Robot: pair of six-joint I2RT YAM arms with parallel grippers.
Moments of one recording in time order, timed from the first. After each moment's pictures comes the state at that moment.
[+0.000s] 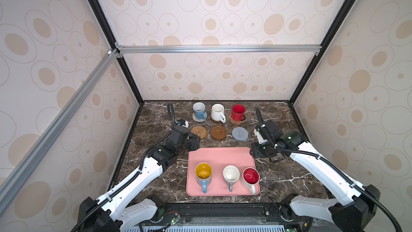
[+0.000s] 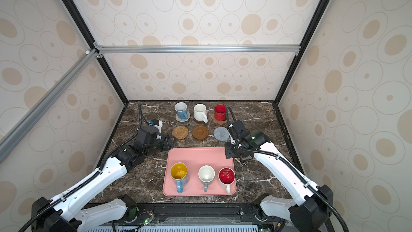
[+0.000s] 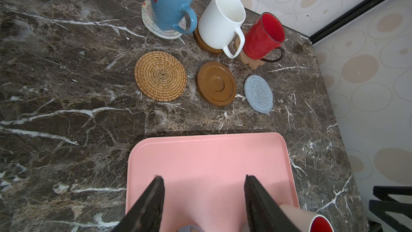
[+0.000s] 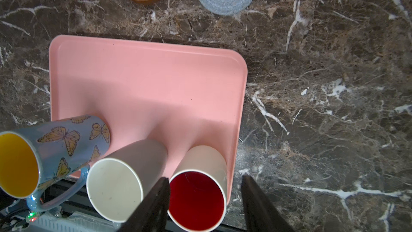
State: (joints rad) left arm -0.58 1.07 0.87 -0.46 -0.08 -0.67; right arm 0.56 1.20 1.15 -1.13 0.01 0.46
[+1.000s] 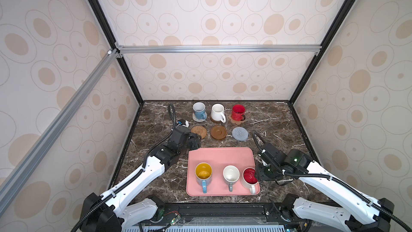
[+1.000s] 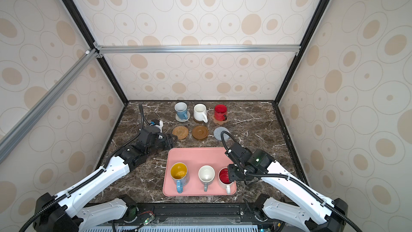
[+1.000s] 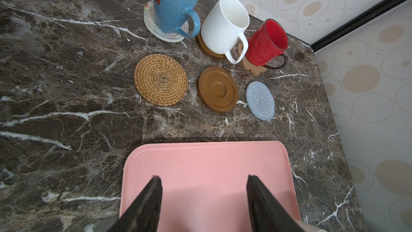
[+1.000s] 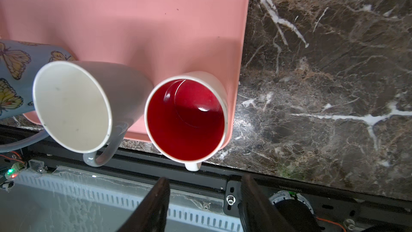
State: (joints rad) left arm -0.58 1.11 0.84 -0.39 -0.10 -0.70; right arm 0.79 0.98 0.93 -1.26 0.02 0.73
